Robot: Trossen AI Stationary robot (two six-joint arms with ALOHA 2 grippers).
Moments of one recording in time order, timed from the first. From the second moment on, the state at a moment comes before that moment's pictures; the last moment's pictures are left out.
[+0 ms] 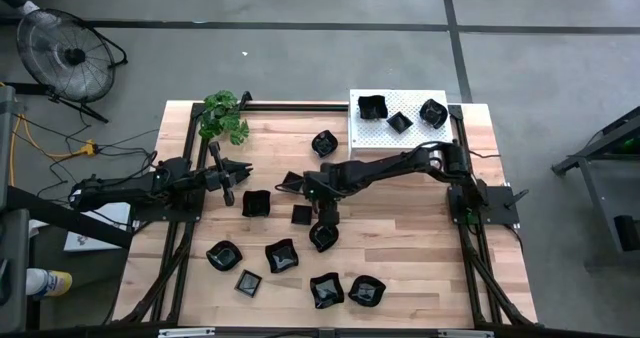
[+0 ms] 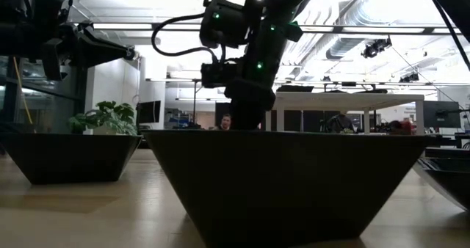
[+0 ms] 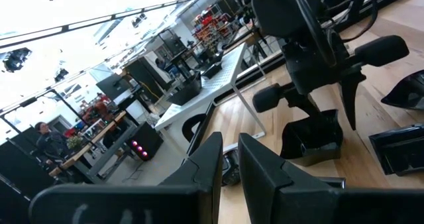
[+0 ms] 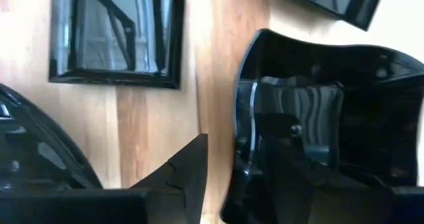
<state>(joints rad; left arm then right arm) 0.08 0.01 0.01 0.04 -0.19 0.63 -0.01 2.12 1.52 -0.60 0.07 0.02</state>
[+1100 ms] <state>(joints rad) 0.08 0.01 0.01 0.04 -0.19 0.63 0.01 2.05 1.54 -0.60 0.16 0.04</state>
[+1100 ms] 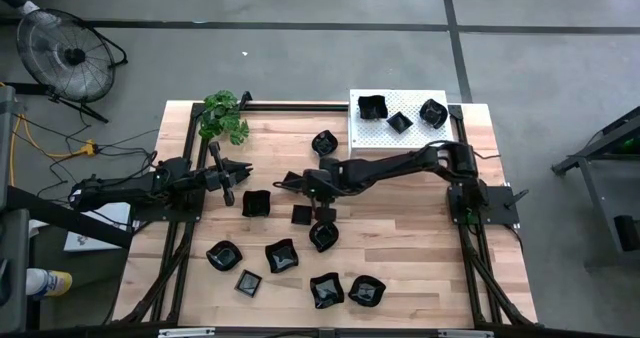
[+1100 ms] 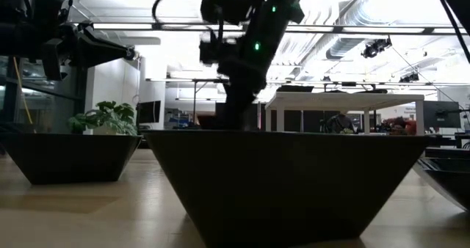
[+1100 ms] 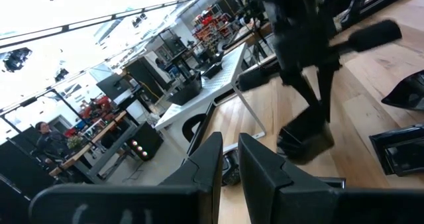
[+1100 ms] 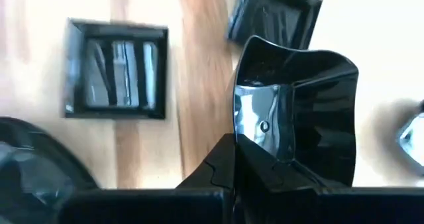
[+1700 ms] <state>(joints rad) 0.08 0.01 0.01 0.04 -0.19 0.63 0.03 1.72 1.59 -0.76 0.25 -0.04</state>
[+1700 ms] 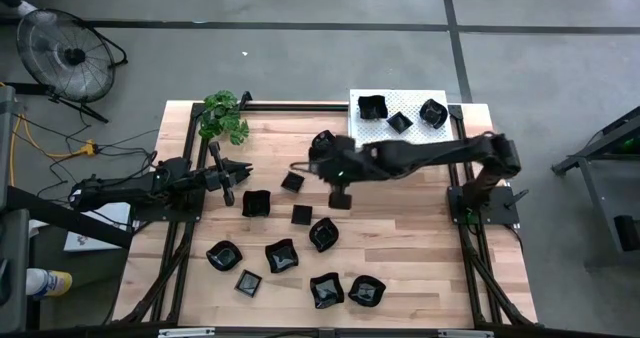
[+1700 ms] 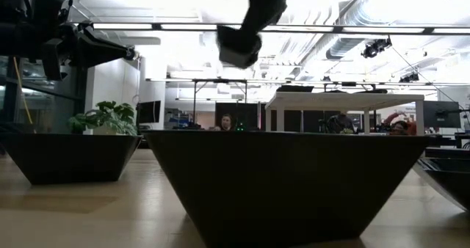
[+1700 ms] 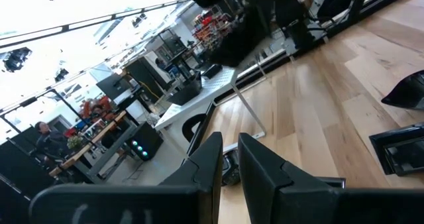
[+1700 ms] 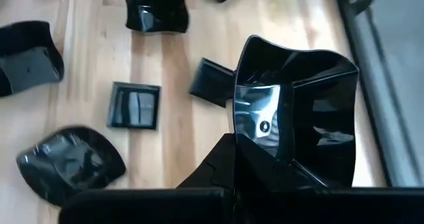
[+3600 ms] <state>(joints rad) 0.08 0.01 0.01 0.04 -0.19 0.63 -0.57 1.64 1.59 -1.06 0.17 -0.69</state>
